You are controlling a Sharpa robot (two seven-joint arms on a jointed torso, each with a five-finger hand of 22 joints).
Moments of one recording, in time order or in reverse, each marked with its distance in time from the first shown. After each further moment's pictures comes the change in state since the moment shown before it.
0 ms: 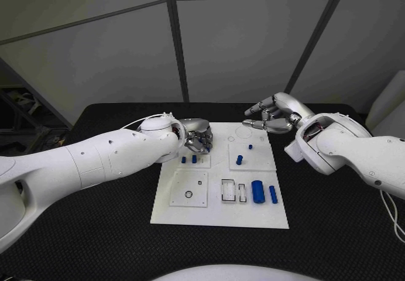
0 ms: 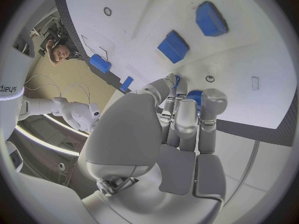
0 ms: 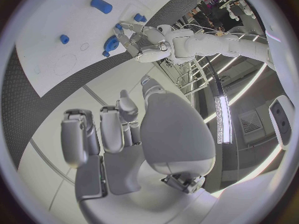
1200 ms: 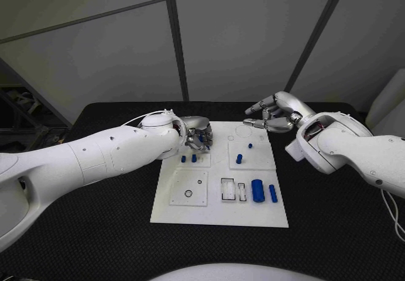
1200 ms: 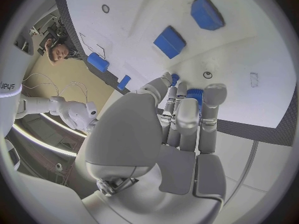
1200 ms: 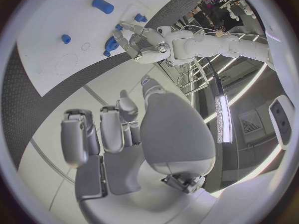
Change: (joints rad) left arm 0.010 0.021 -0.001 -0.031 0.008 0.027 -0.016; left_hand -0.018 -0.051 -0.094 0.077 -0.023 -0.084 0.009 -0.015 0.030 -0.085 0.017 -0.039 0.017 -0.004 0.011 -0.041 -0.015 0.000 -0.020 0.020 -0.089 -0.103; right arm 0.000 -0.003 0.000 0.003 0.000 0.000 0.000; right_hand 0.000 0.000 -0.002 0.002 0.000 -0.004 0.004 0.000 0.000 0.000 0.000 0.000 -0.003 0.000 0.000 0.000 -0.003 0.000 0.000 0.000 0.000 0.000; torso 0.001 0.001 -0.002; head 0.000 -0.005
